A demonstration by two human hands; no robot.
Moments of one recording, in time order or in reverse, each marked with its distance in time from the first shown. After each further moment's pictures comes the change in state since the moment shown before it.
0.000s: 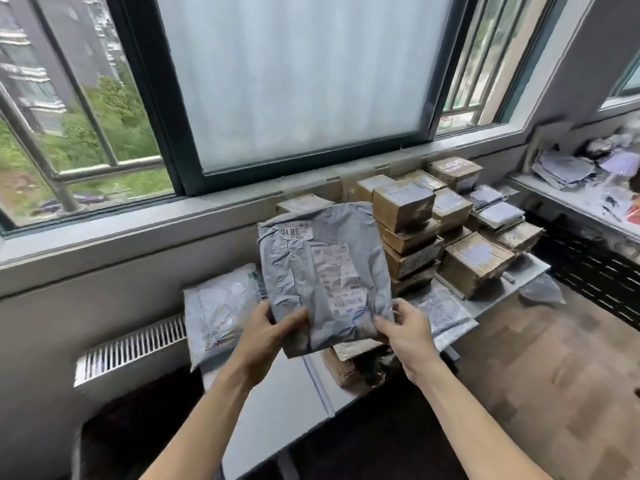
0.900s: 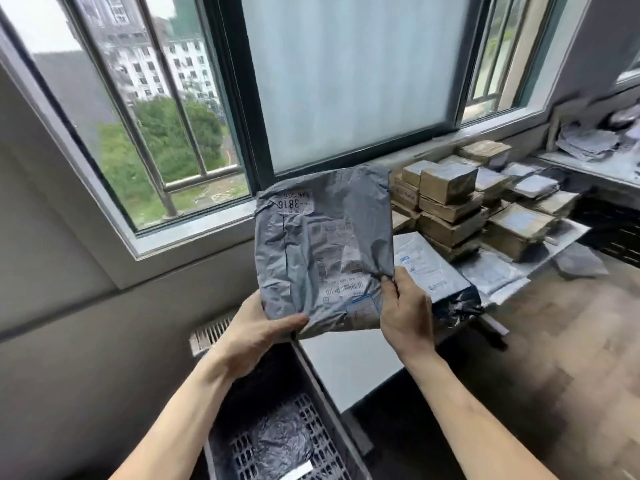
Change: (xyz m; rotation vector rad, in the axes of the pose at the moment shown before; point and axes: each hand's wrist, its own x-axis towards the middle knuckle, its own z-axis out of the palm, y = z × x) left_hand -0.165 0.106 -0.175 0.183 -0.188 0.056; right_hand -0.173 -0.045 0.181 -0.371 0.351 -0.613
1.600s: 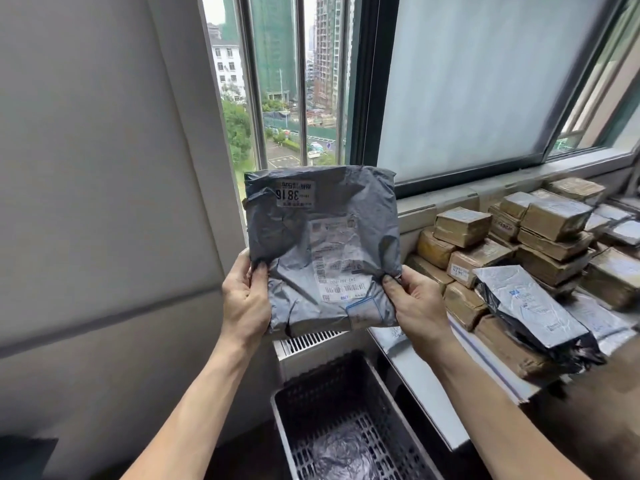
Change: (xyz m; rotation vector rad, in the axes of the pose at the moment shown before) left_hand -0.011 0.035 -0.256 -0.018 0.537 0.484; right_hand -0.020 -0.169 0.193 0.543 -0.403 0.279
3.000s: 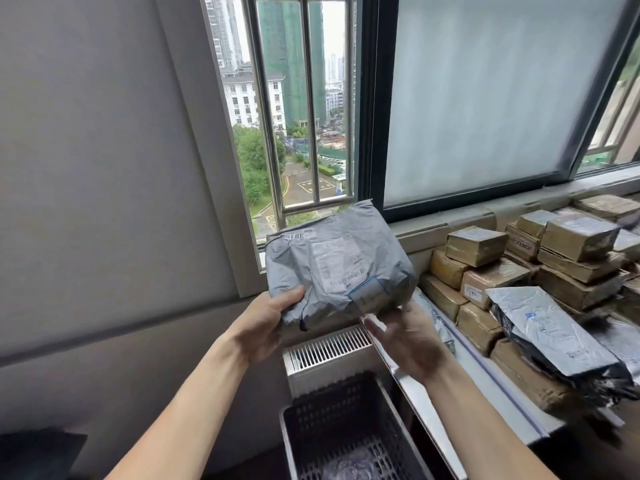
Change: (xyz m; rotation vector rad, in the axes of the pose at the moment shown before) left_hand -0.015 0.024 0.024 -0.154 -0.311 -0.671; right_hand -0.001 0.017 -0.028 0.762 -0.313 0.344
